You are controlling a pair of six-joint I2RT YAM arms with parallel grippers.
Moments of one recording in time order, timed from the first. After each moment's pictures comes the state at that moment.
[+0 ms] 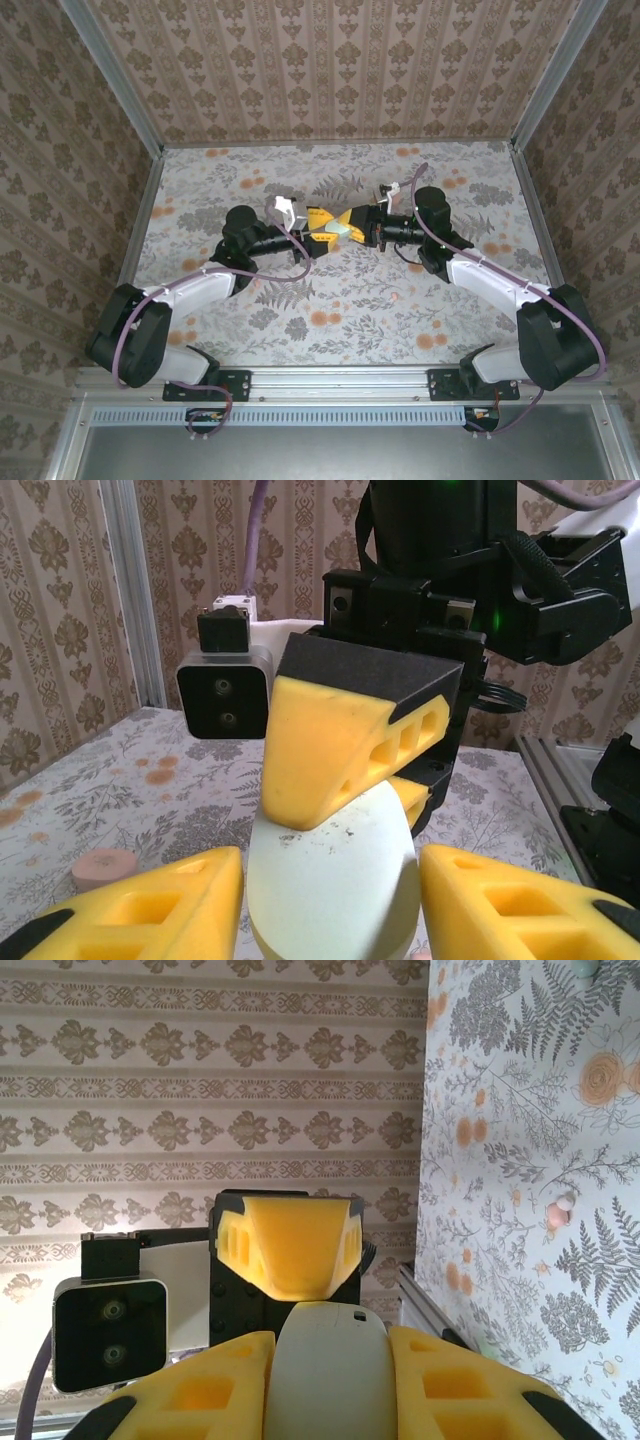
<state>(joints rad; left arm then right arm) -0.58 1.38 0.65 0.78 0.88 -0.07 0.41 1.36 0.78 0.43 -0.84 1.37</state>
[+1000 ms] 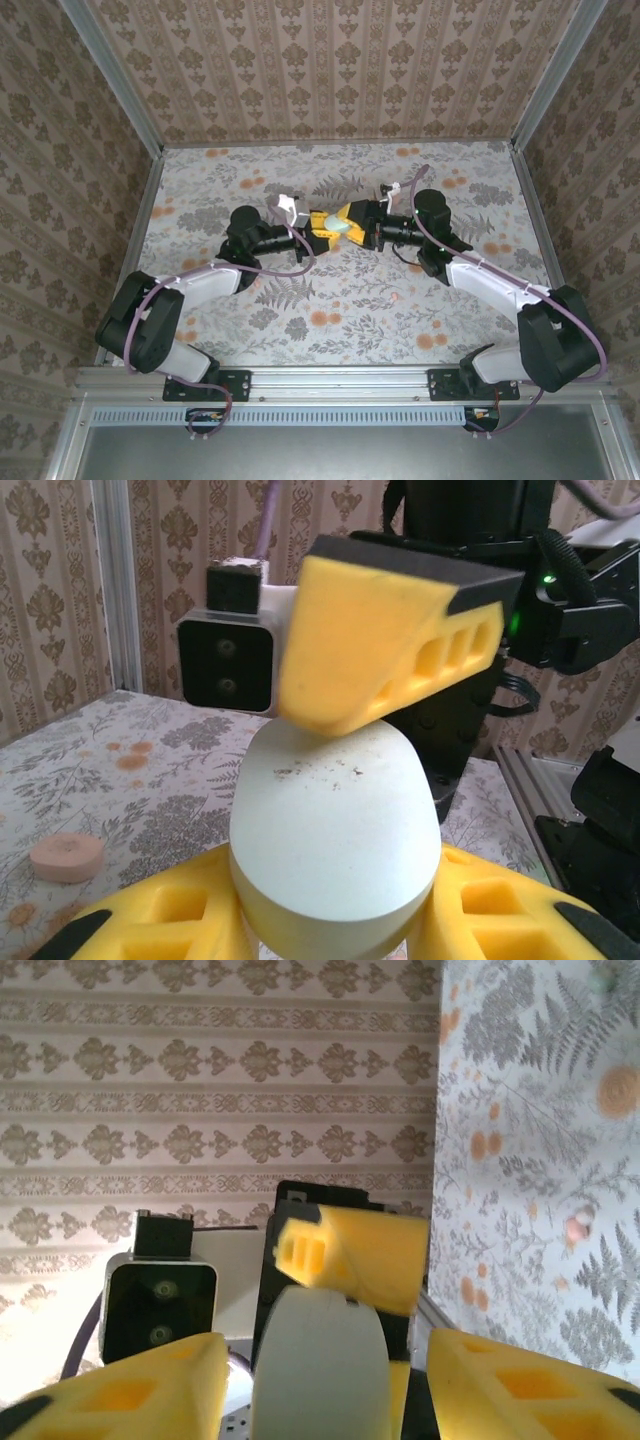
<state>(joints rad) -0.56 1.46 0.65 0.87 0.91 -0.16 0.43 1.34 0.77 0.45 -0.79 1.39</state>
